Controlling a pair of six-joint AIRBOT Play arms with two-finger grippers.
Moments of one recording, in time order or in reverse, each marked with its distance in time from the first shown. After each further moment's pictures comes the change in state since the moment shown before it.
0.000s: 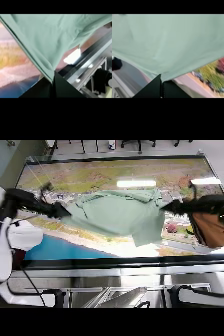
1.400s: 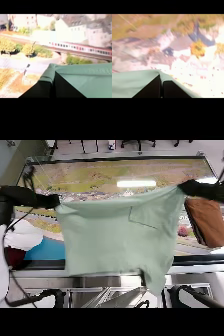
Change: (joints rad) left arm -0.116 0.072 -0.133 0.499 -0.489 -0.242; right arm 0.061 0.156 -0.047 -0.250 0.429 0.104
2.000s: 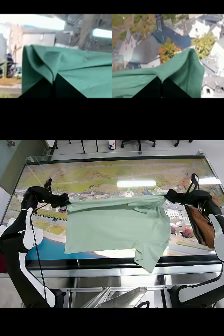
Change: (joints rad) left arm 0.065 -0.640 0.547 -0.206 0.034 0.027; right arm 0.027 -0.494 0.156 0.125 0.254 -0.059
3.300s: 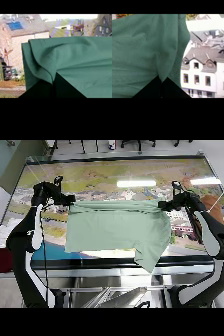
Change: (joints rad) left arm -0.131 -0.014 0.063 0.312 0.051 -0.065; right arm 0.144 -0.083 0.066 -0.729 -0.116 0.414
